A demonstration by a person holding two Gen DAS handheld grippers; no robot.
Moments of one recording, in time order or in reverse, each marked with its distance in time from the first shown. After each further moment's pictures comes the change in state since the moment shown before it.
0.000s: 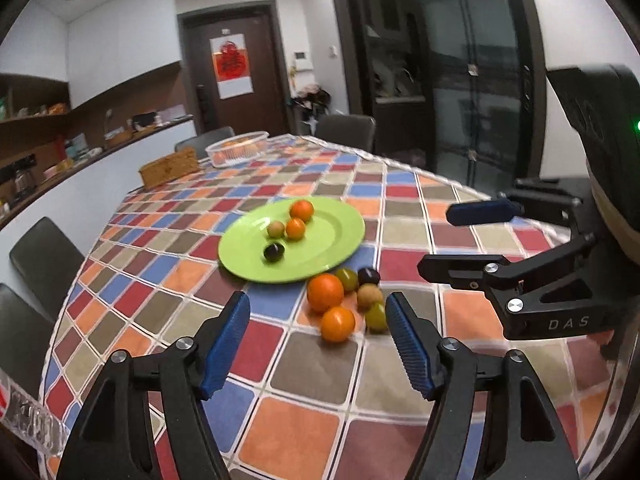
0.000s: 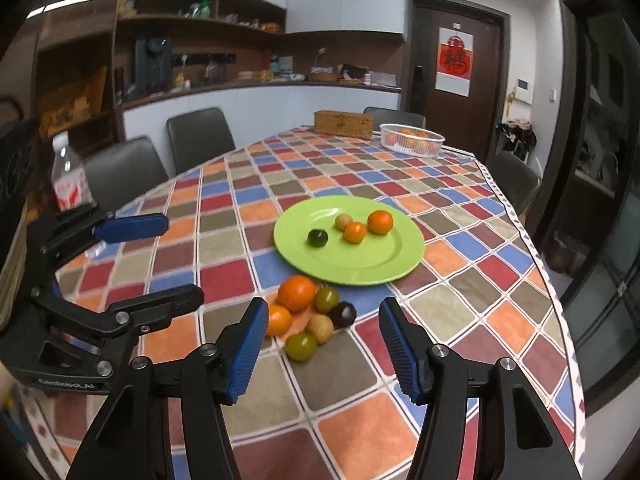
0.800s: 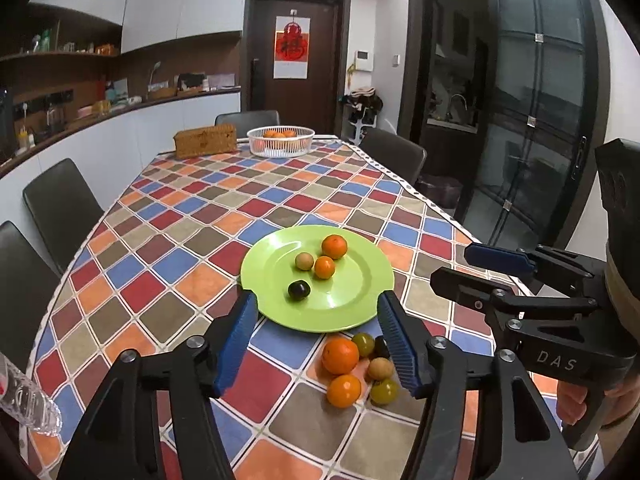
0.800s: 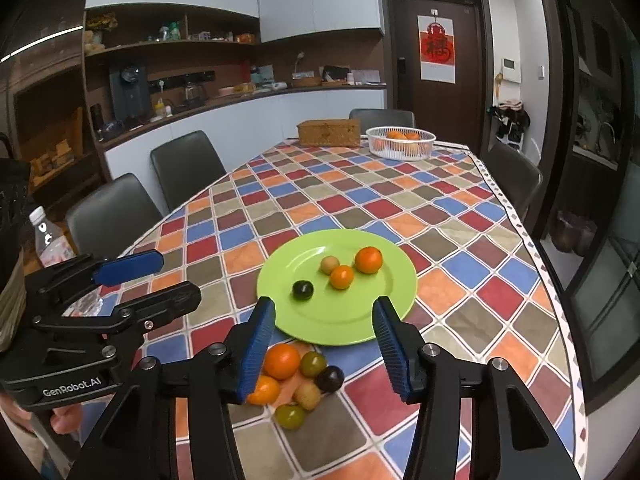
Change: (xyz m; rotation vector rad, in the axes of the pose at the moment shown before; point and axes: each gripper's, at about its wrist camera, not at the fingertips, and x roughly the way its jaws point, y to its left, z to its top) left arm 0.011 0.040 0.067 -0.280 0.015 0.062; right arm 0.017 -0.038 0.063 0.139 -0.013 0.028
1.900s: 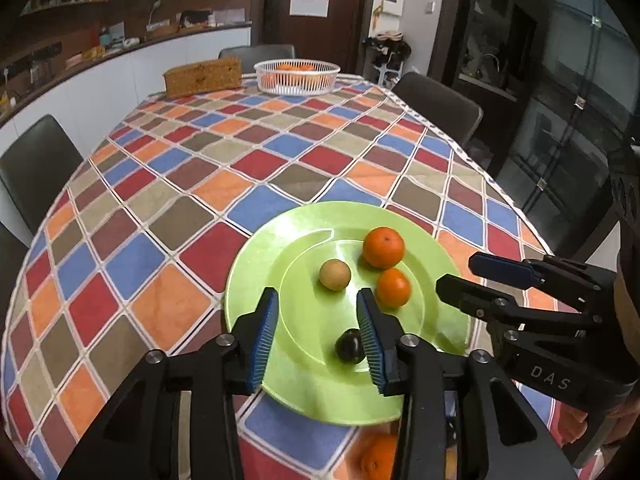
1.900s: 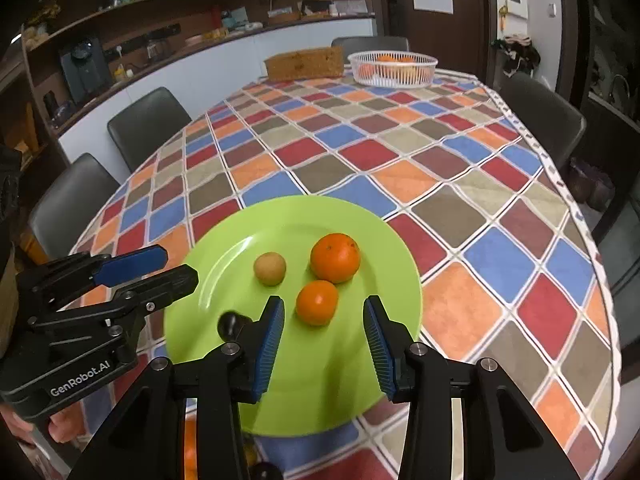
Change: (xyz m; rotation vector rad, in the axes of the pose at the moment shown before) left arm 0.163 0.035 0.042 -0.060 0.228 0.036; right arm 0.157 -0.061 0.032 0.075 0.238 0.010
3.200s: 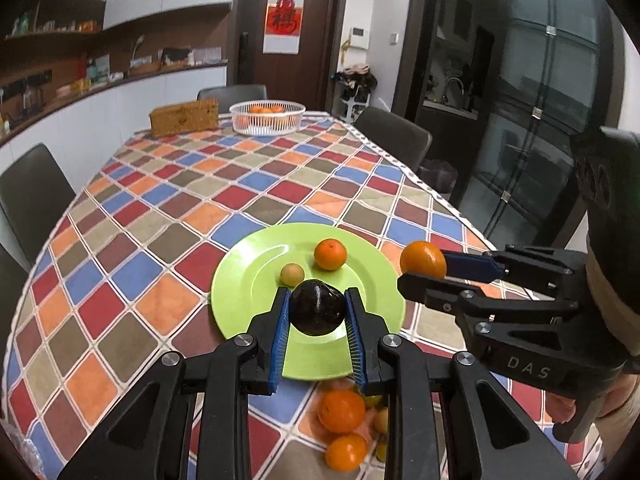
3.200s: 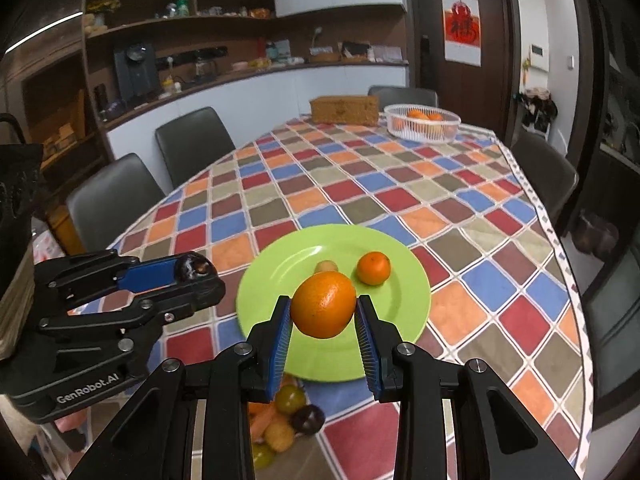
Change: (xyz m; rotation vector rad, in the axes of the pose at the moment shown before) left arm -0.064 -0.019 -0.023 0.041 -0.117 -0.087; right arm -0.076 0.032 -0.023 -0.117 -0.124 0.051
